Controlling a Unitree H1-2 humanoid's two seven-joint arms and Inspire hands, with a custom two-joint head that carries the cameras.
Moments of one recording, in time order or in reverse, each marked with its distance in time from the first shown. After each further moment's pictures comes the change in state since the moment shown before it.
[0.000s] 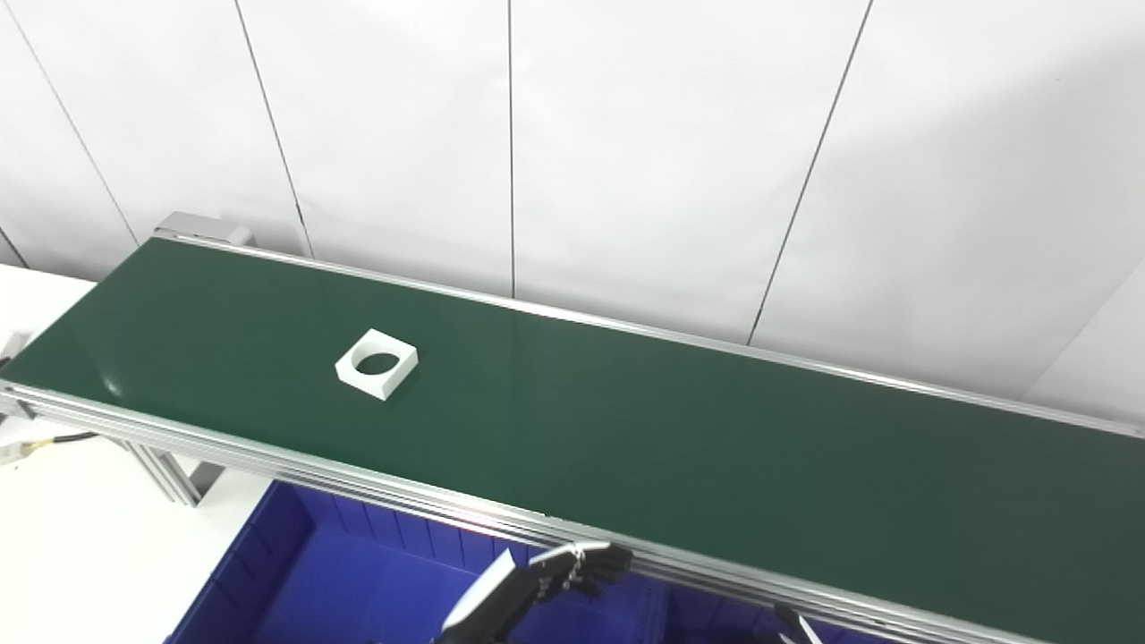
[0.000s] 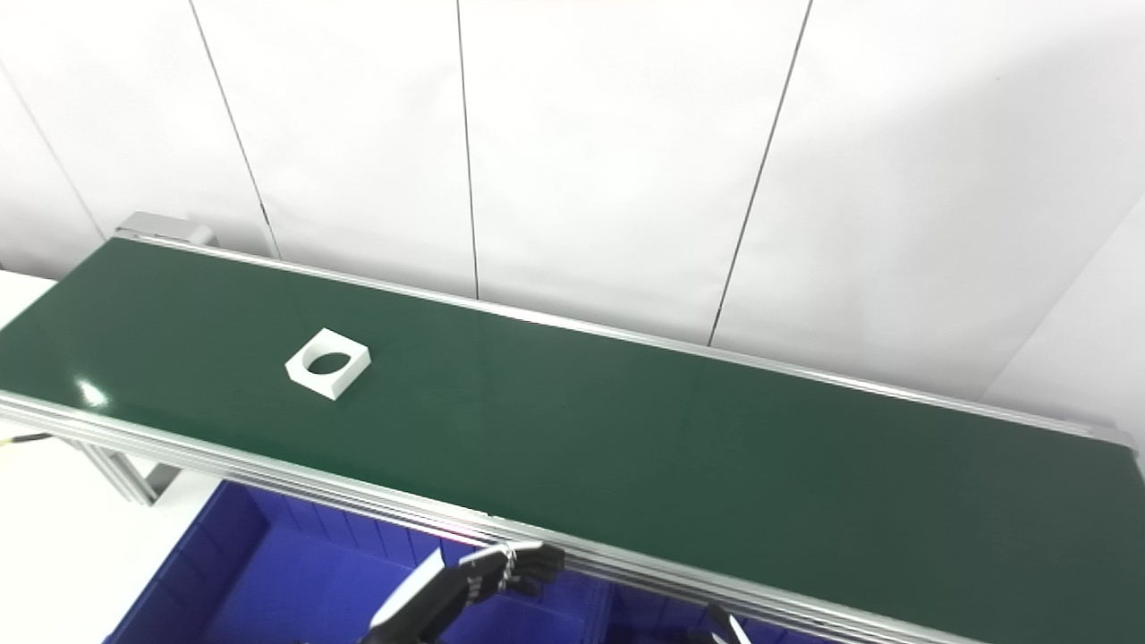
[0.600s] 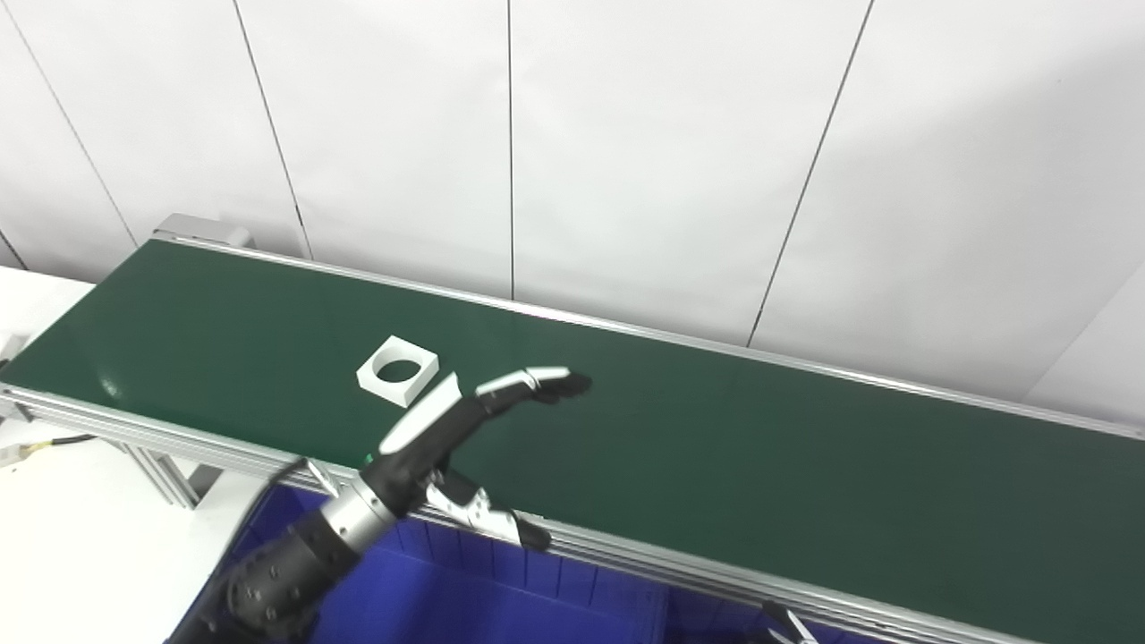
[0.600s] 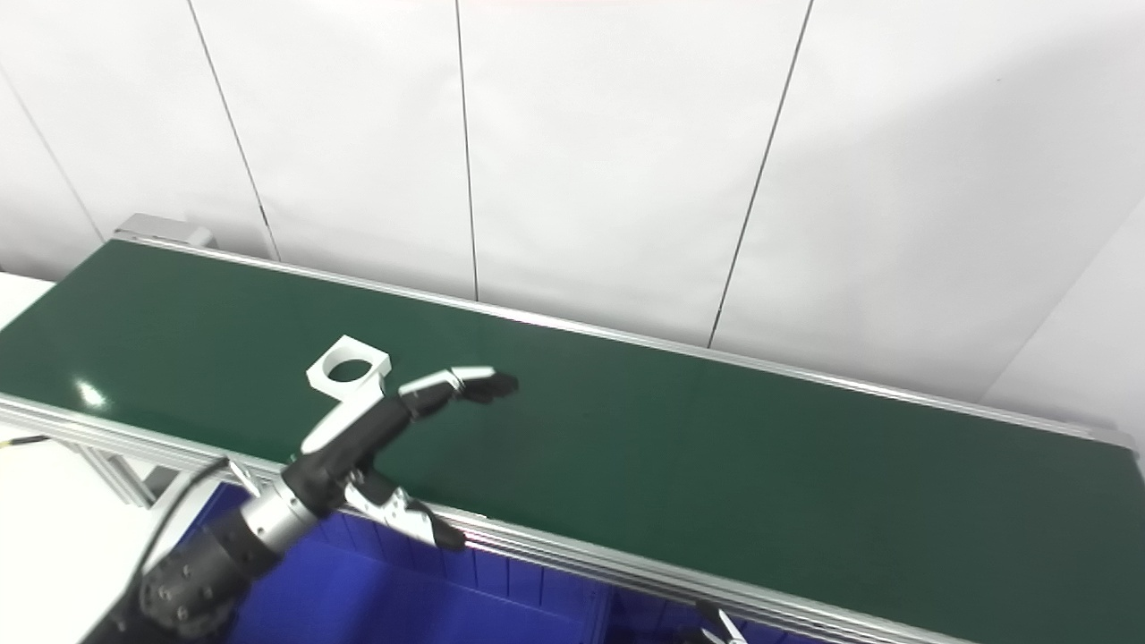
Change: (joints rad) left arm -0.231 0.183 0.197 -0.147 -0.033 0.065 -0.122; right arm -0.026 0.013 -0.003 0.038 -0.002 -0.031 0.000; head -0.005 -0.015
